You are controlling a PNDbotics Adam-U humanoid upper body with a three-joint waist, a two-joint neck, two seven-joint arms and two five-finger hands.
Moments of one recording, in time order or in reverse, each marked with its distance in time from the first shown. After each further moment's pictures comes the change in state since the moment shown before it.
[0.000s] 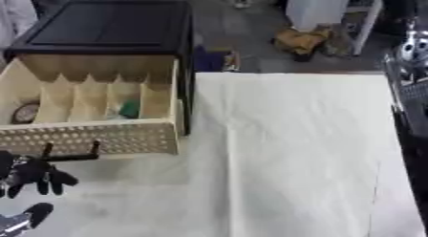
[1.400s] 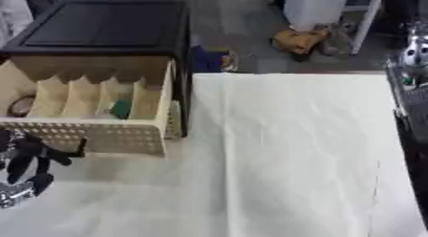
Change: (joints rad) left arm -0.100 -0.011 -0.010 0.080 0.035 0.003 -0.014; right arm -0.005 0.000 -0.005 0.000 0.000 -0.006 0.009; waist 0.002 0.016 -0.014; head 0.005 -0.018
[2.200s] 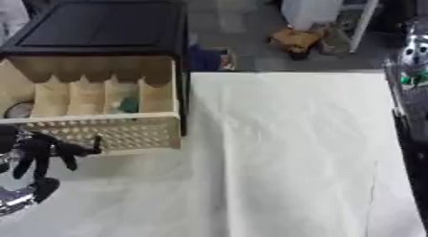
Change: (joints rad) left arm -0.049 -0.018 0.000 -0.044 0.051 0.015 -0.030; right arm 0.001 0.000 -0.001 0.000 0.000 0.002 0.003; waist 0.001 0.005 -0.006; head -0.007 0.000
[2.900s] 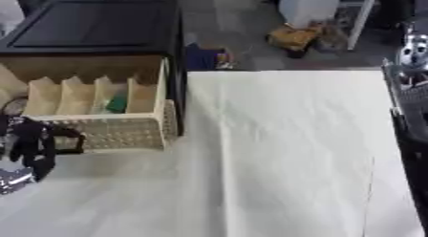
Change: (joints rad) left arm -0.015 -0.011 0.006 0.082 -0.061 -0.011 0.070; right arm 0.000 0.000 0.000 0.000 -0.001 -0.002 0.002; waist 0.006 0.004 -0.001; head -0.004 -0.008
